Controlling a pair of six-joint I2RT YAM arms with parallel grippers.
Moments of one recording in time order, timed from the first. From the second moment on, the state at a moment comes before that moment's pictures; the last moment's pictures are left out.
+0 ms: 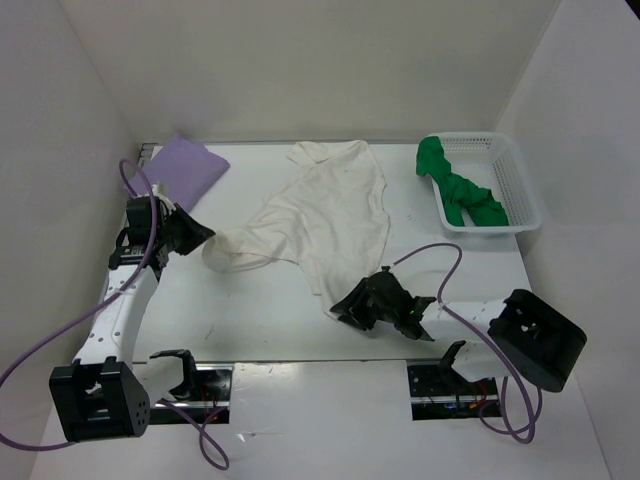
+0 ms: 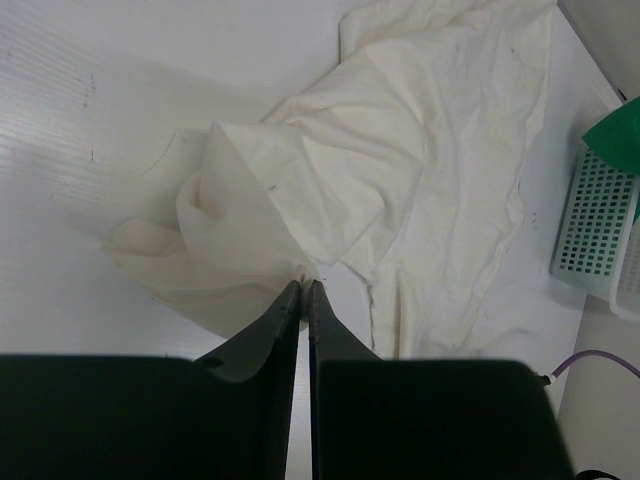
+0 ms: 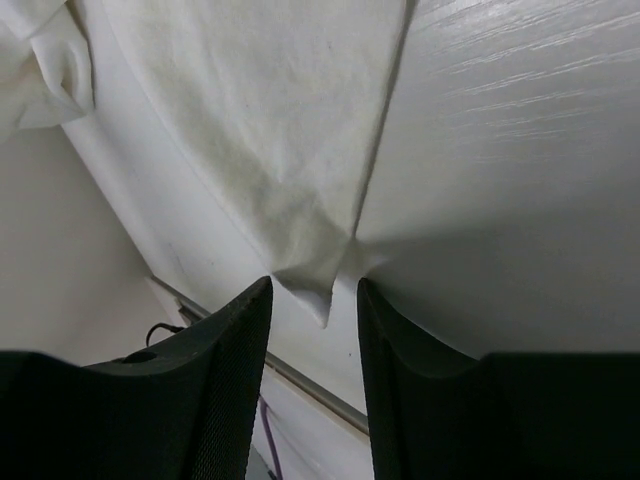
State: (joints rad) left arm 0.12 1.07 0.82 -0.40 0.30 -0.63; right arm 0.84 1.29 0.29 0.26 -0.04 1.47
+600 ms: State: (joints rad) left arm 0.12 1.07 0.81 -0.40 0.30 -0.63; right arm 0.84 1.28 0.32 0.20 0.01 1.43
